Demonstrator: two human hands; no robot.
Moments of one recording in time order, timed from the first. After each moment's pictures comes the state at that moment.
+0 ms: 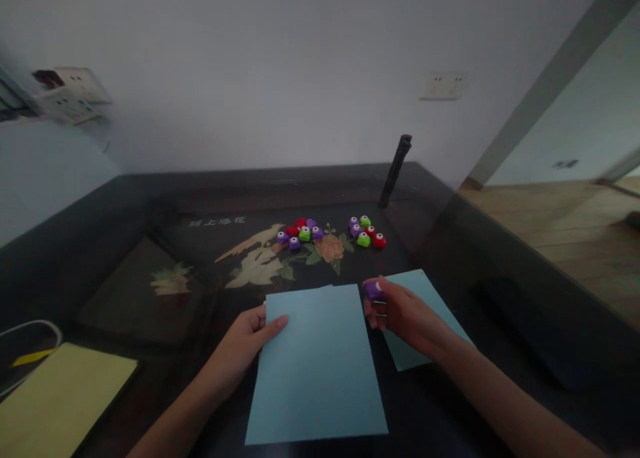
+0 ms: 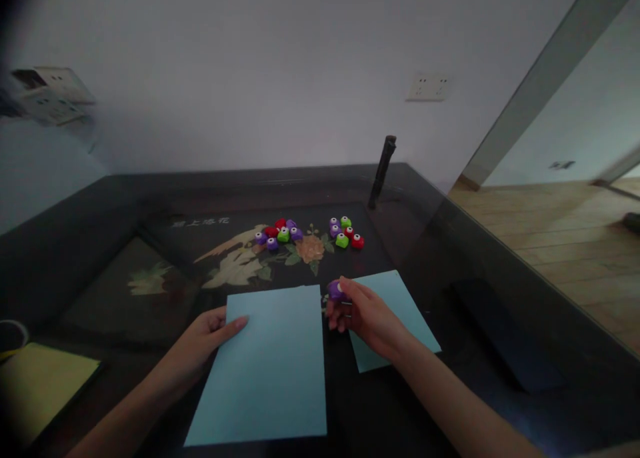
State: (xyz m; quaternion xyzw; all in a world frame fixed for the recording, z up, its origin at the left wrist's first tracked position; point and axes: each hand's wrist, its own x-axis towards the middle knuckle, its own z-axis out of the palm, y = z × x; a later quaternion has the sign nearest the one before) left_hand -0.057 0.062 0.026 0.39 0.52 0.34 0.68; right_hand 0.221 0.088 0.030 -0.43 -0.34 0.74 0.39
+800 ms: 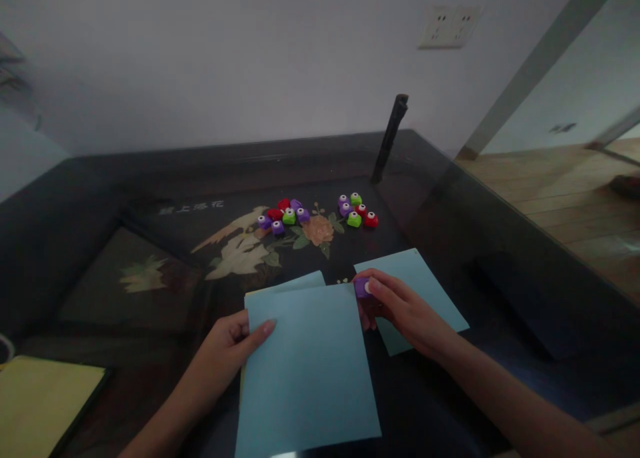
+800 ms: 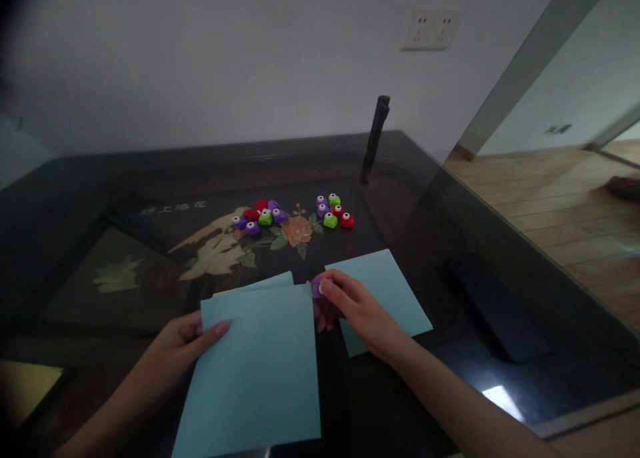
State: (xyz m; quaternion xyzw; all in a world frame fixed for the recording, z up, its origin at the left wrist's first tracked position) left_hand -0.054 0.056 0.028 0.42 0.59 0.26 0.64; right_hand 0.219 0.074 0.034 -0.43 -0.44 0.69 0.37
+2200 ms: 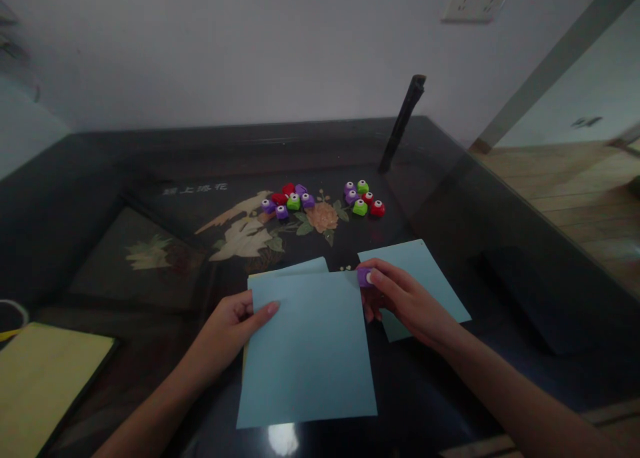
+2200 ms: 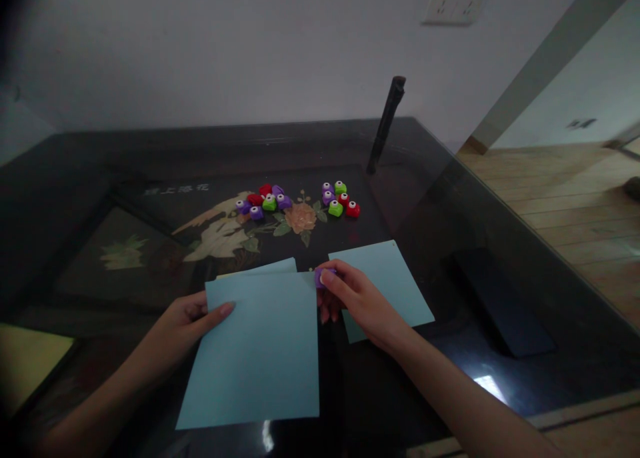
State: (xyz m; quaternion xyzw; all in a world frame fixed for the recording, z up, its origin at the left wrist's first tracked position) left_hand -0.051 0.056 0.033 0.42 0.60 0.27 0.63; right_hand 0.218 0.073 0.039 -0.46 -0.45 0.69 0.34
